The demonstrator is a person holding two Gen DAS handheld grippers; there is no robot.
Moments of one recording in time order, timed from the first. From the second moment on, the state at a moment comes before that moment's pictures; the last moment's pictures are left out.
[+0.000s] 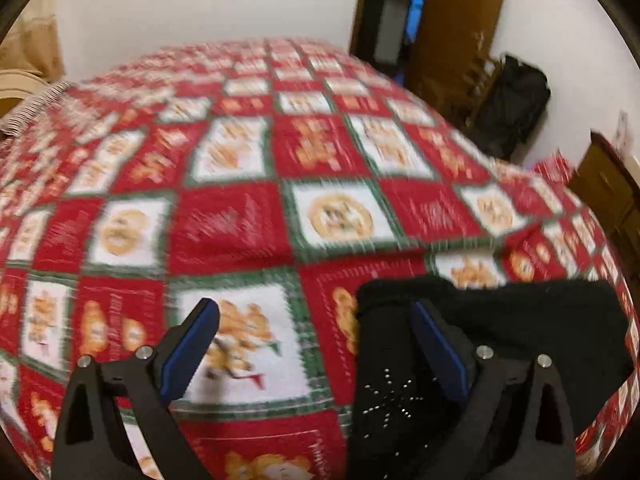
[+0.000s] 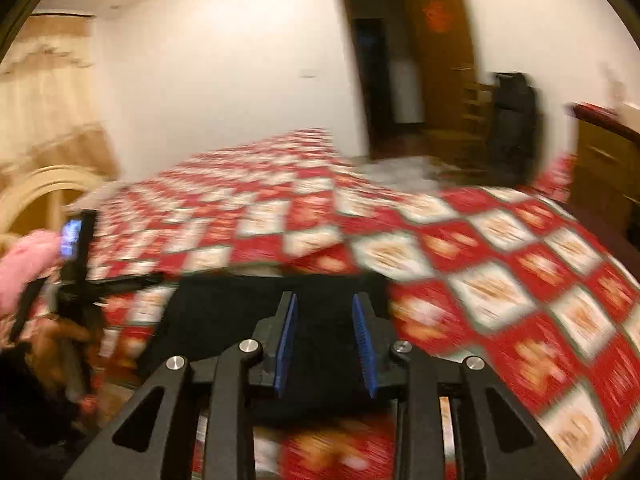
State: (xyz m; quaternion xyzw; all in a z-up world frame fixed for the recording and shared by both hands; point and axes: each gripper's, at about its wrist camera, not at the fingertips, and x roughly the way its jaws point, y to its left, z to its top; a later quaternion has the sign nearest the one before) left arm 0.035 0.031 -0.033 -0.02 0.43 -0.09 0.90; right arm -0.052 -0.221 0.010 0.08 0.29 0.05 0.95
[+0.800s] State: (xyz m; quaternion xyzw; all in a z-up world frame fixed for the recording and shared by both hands) left arm -0.001 0.032 -0.072 -0.03 0.49 -0.06 0.87; right arm 0.090 -0.146 -0.060 0.14 0.40 0.15 0.89
